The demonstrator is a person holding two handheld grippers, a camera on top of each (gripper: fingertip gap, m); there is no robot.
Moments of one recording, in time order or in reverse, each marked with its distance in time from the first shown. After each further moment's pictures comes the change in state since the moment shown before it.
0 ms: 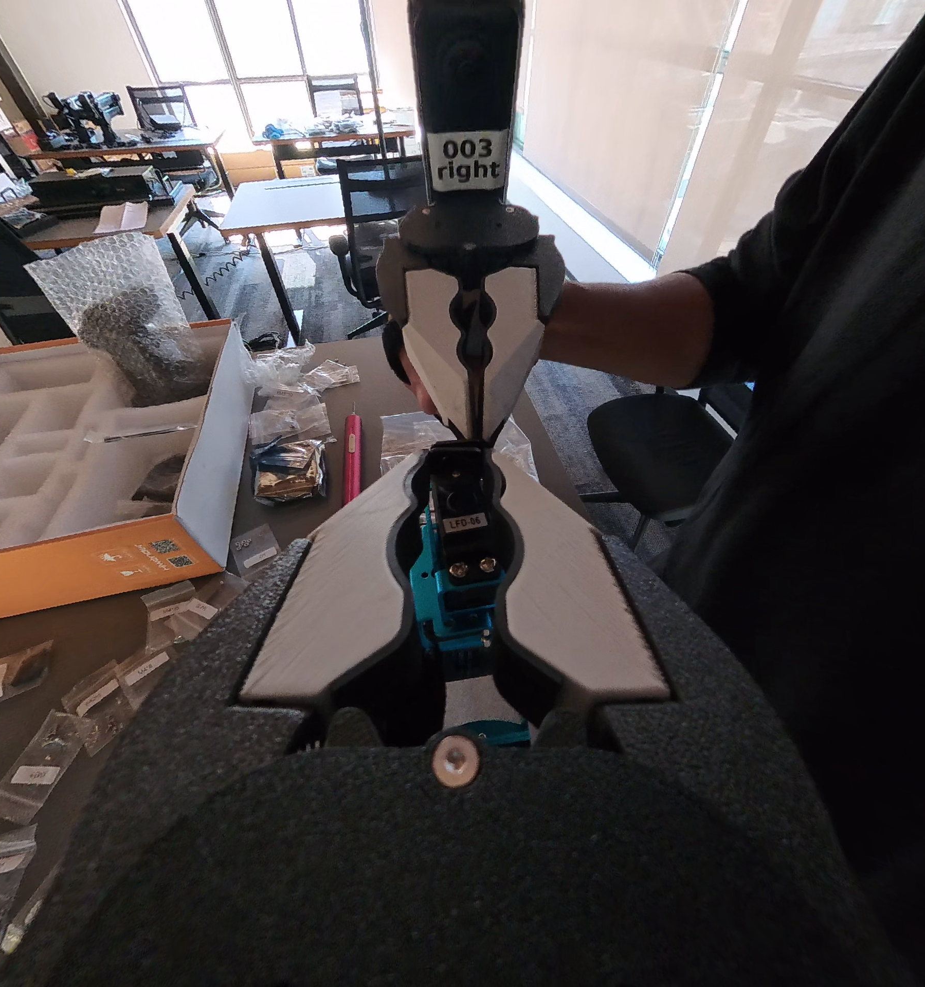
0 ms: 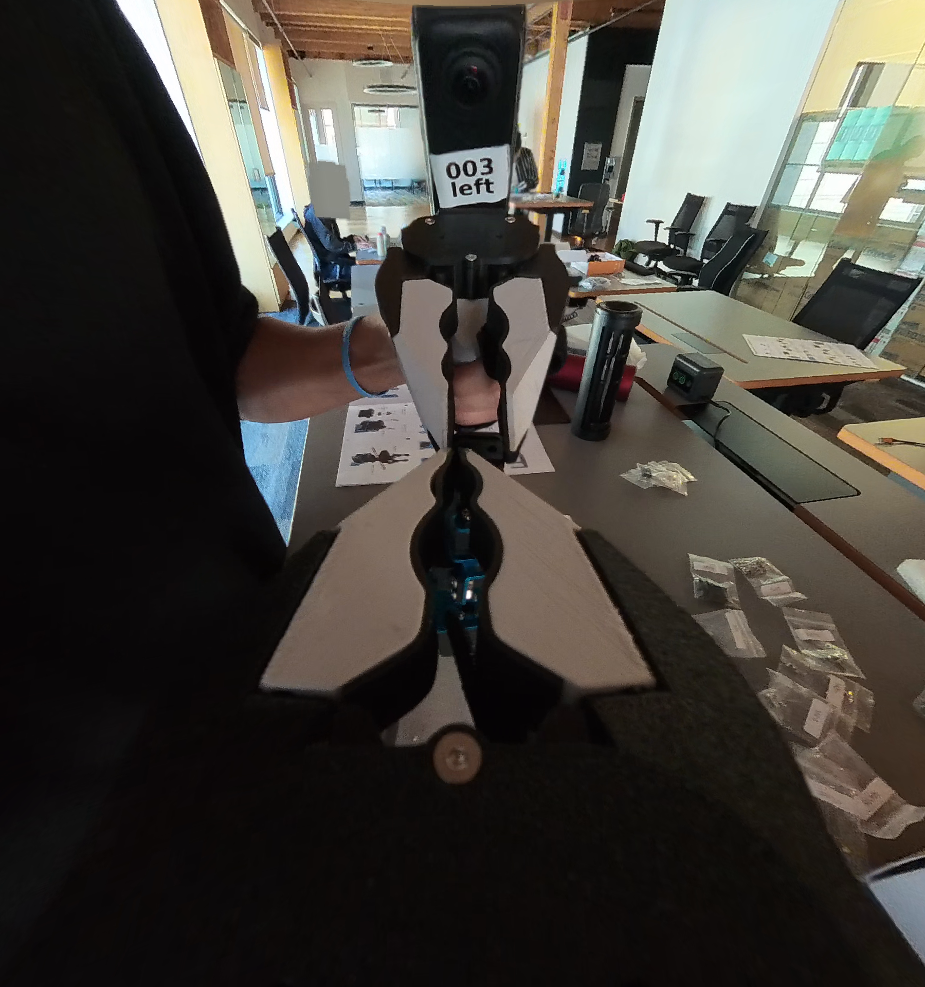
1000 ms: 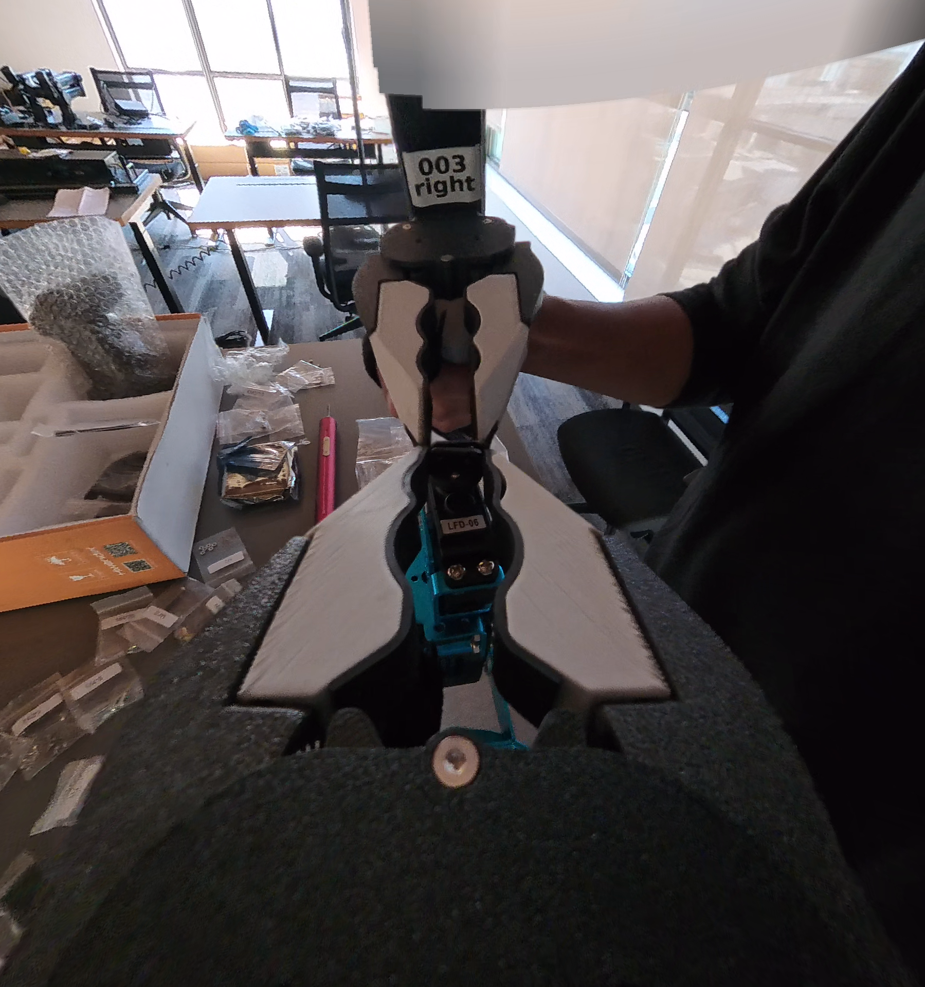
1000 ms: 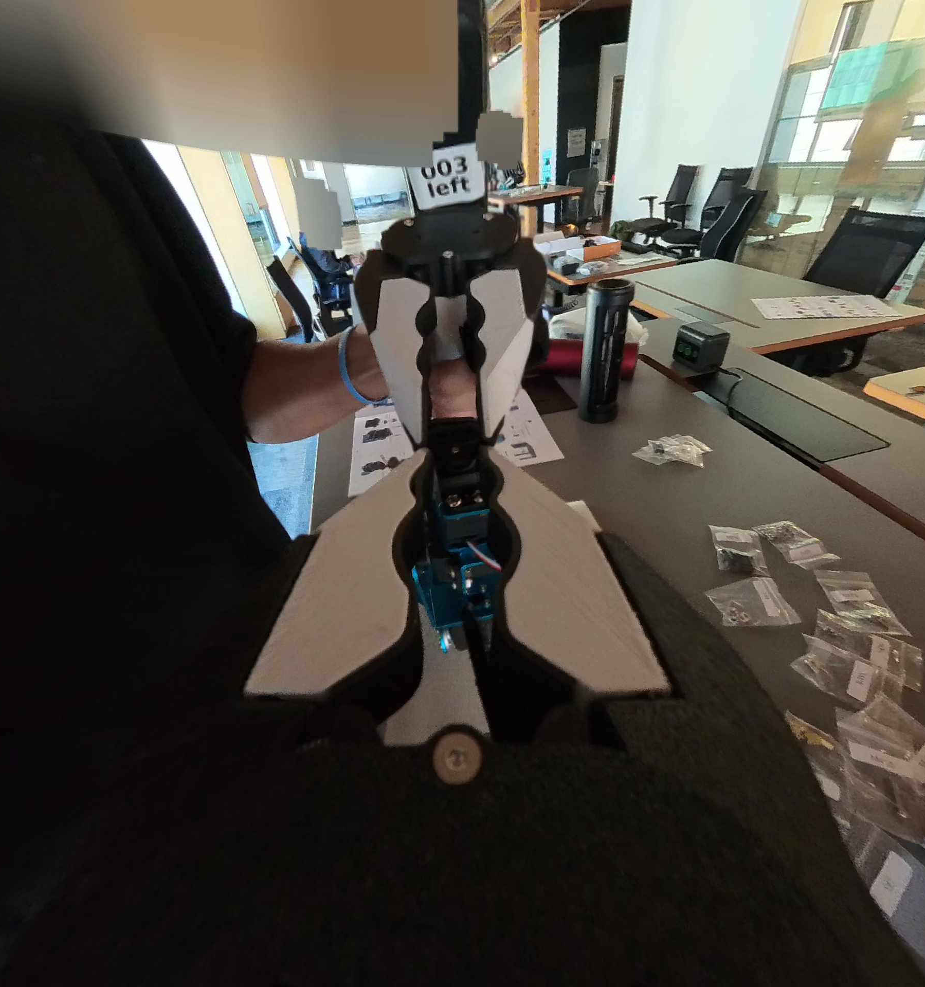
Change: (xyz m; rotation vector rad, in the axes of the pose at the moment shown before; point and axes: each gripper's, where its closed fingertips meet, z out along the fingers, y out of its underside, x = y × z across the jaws) left arm 0.002 0.000 0.002 0.018 0.048 -0.057; right arm 0.007 0.005 -0.004 0.008 0.016 0.119
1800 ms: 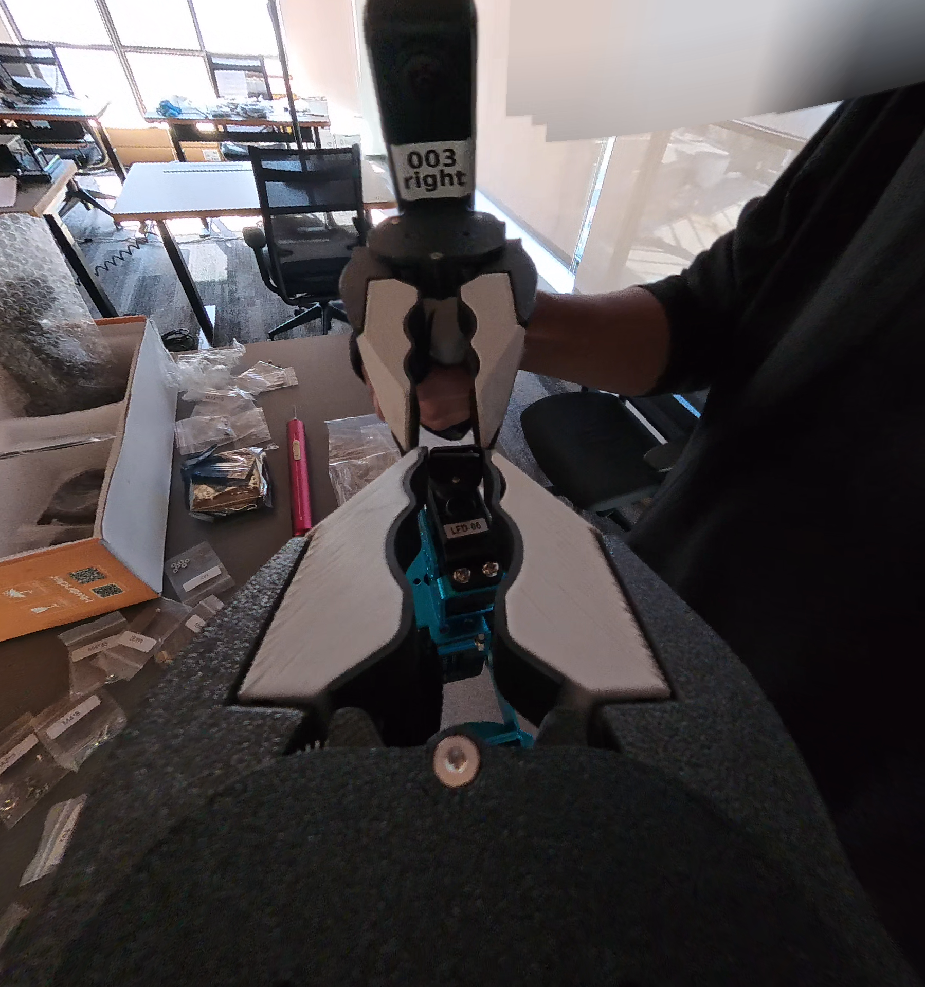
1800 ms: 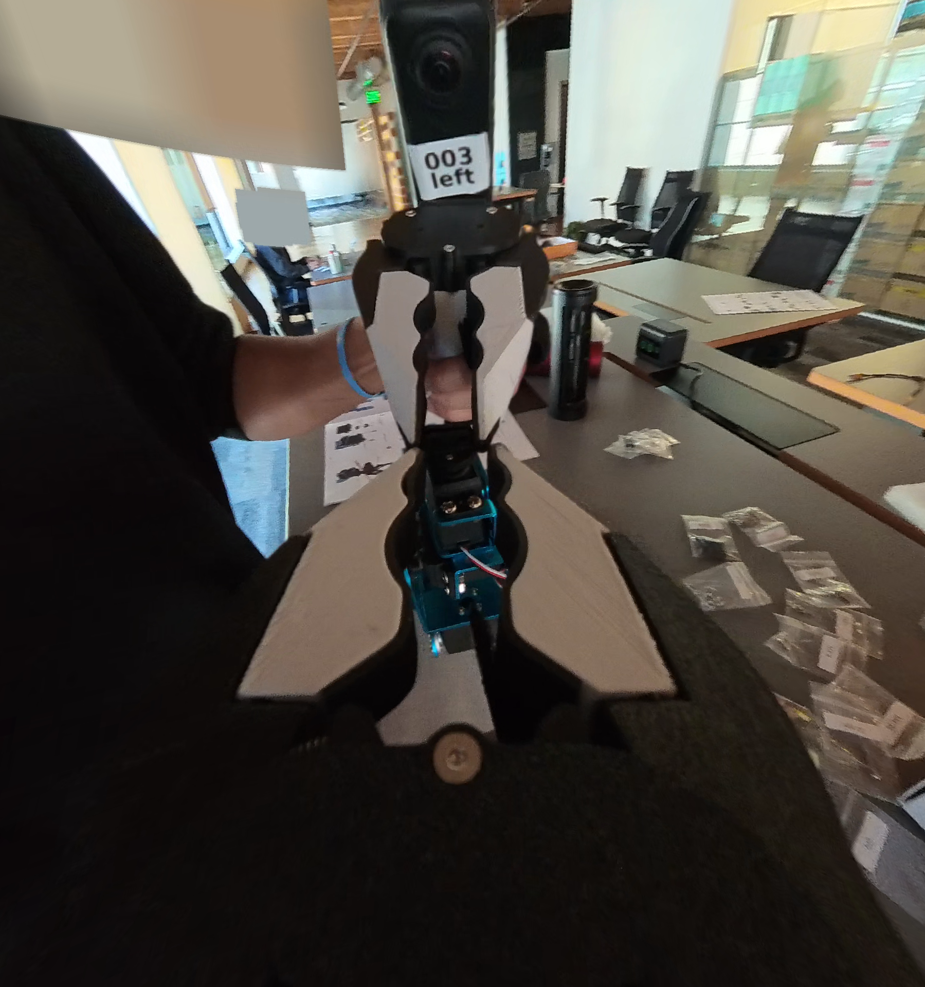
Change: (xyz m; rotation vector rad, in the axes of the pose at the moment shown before) left arm 0.000 -0.002 -0.001 -0.021 0.110 0.008; right arm 0.003 -0.001 0.002 0.001 0.084 0.005
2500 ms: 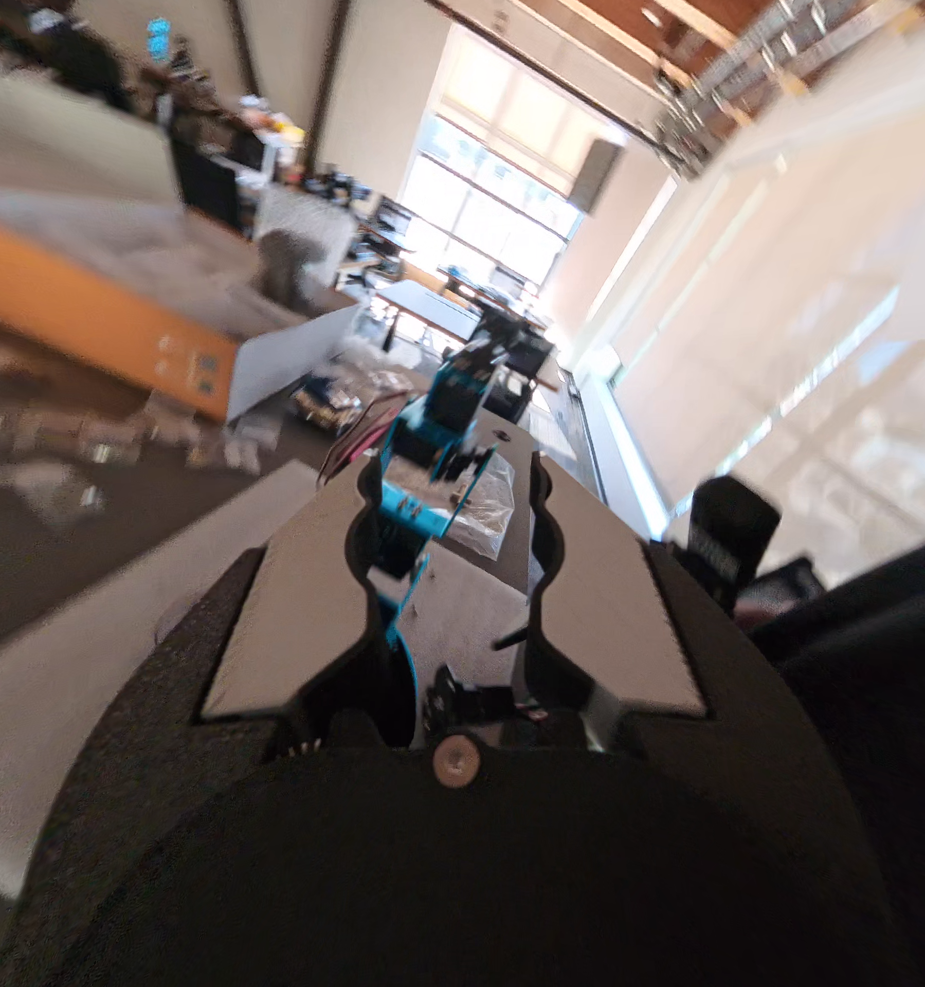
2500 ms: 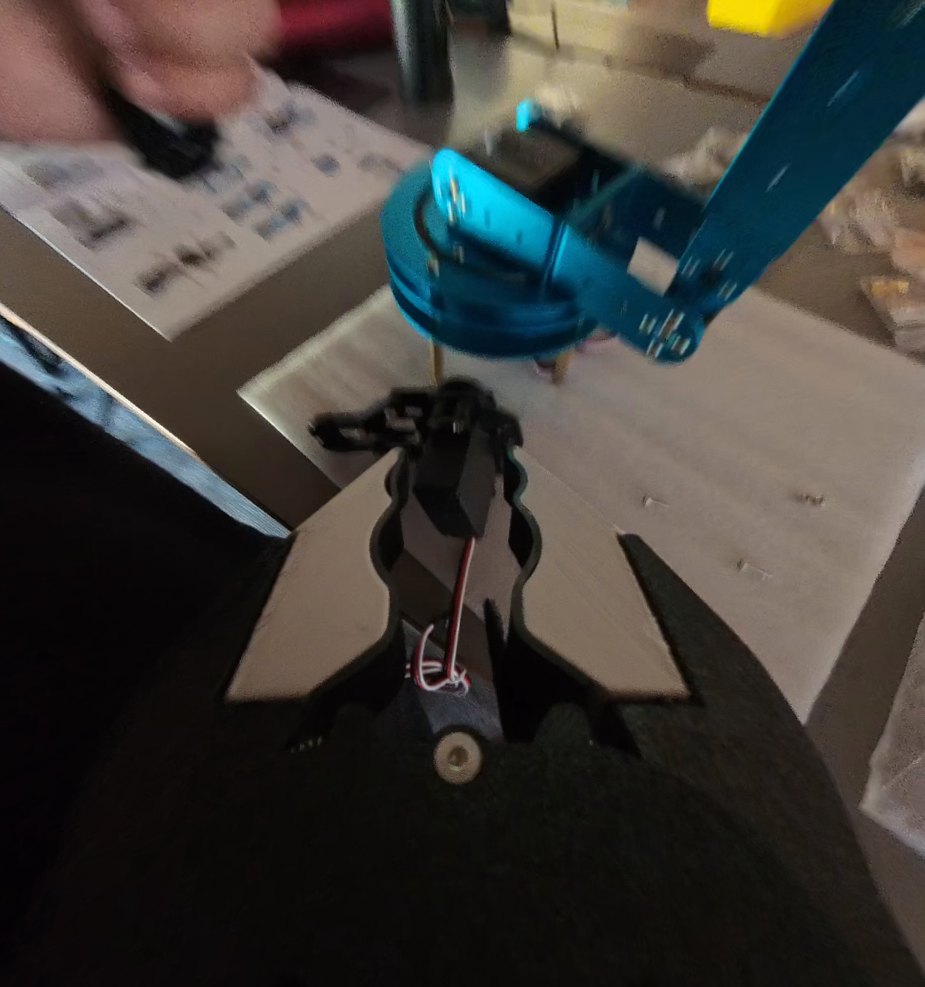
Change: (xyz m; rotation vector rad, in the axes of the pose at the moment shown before) left arm 0.031 0.060 -0.080 0.383 -0.445 -0.476; right arm -0.096 0.181 0.052 -0.334 0.629 0.125
